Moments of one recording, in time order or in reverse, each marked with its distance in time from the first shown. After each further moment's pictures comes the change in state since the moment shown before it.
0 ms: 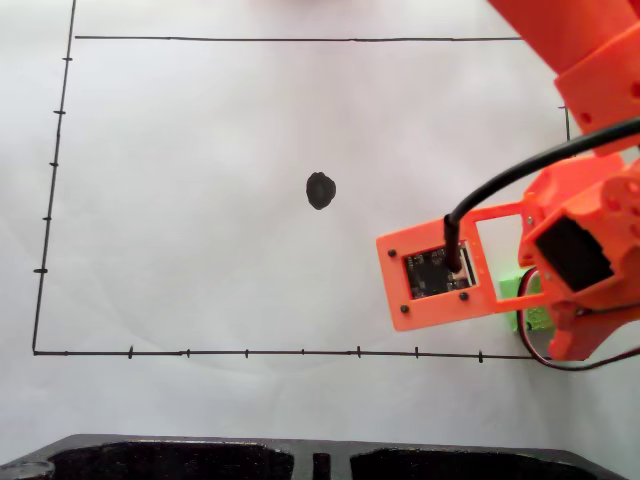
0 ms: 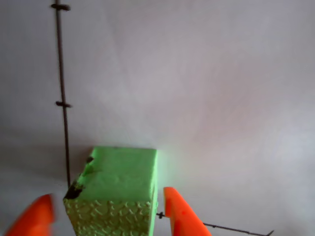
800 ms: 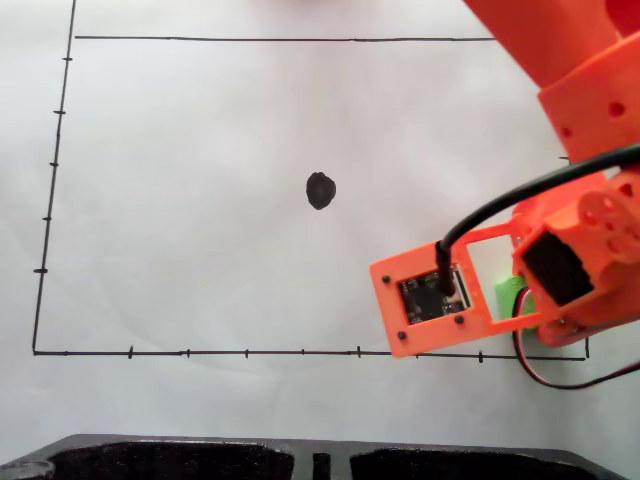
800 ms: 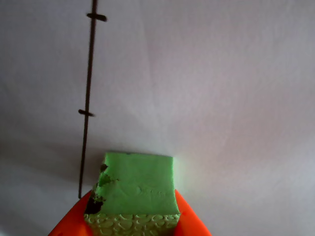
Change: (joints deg) arm 1.5 -1.2 -0.4 -1.3 -5.6
